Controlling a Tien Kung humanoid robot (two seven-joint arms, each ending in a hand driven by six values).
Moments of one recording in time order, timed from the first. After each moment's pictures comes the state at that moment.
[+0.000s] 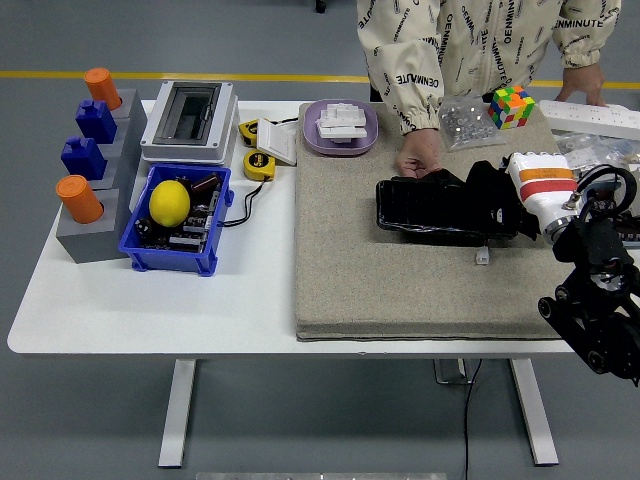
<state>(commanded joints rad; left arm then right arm) -0.06 0.23 -1.41 -0.22 1.09 0.02 0.14 0.63 -0.22 0.80 0.81 -2.21 -0.43 -0.18</state>
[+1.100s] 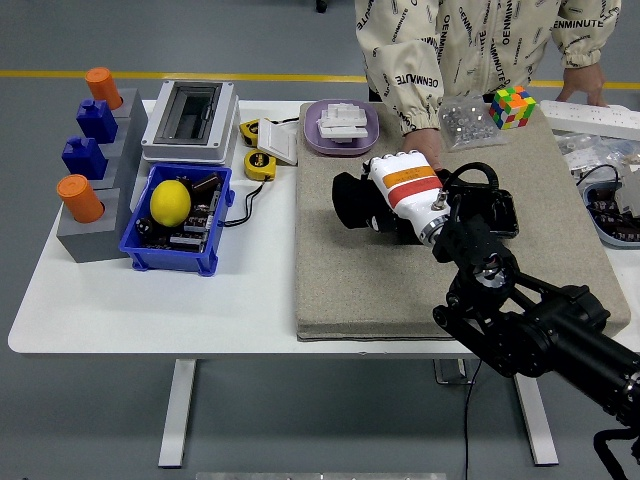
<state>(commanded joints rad) -0.07 0.23 -1.40 -0.22 1.08 0.02 0.15 0.75 0.00 0.56 0.86 -2.18 -0.42 -0.20</state>
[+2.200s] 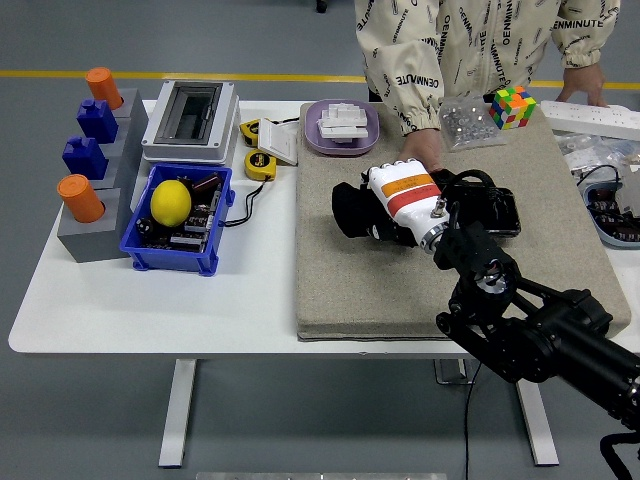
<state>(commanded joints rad) -0.06 0.23 -1.40 -0.22 1.09 0.02 0.15 0.73 -0.04 0.56 0.86 -2.18 -0.42 -0.19</state>
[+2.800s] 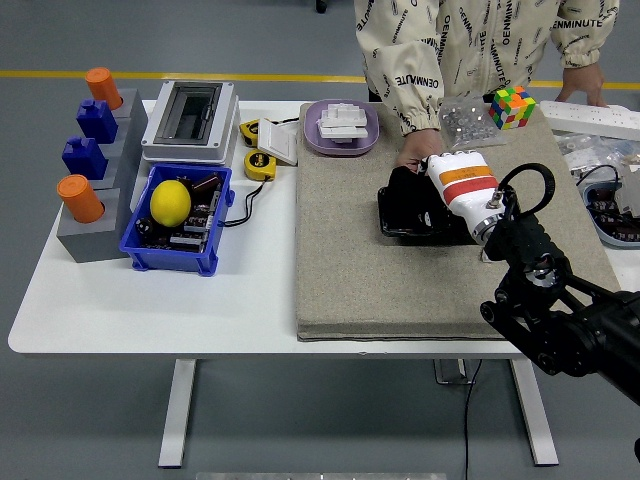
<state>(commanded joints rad) -0.06 0.23 -1.40 -0.22 1.09 0.02 0.14 0.69 -0.14 0.67 0.85 -2.19 -0.42 -0.19</state>
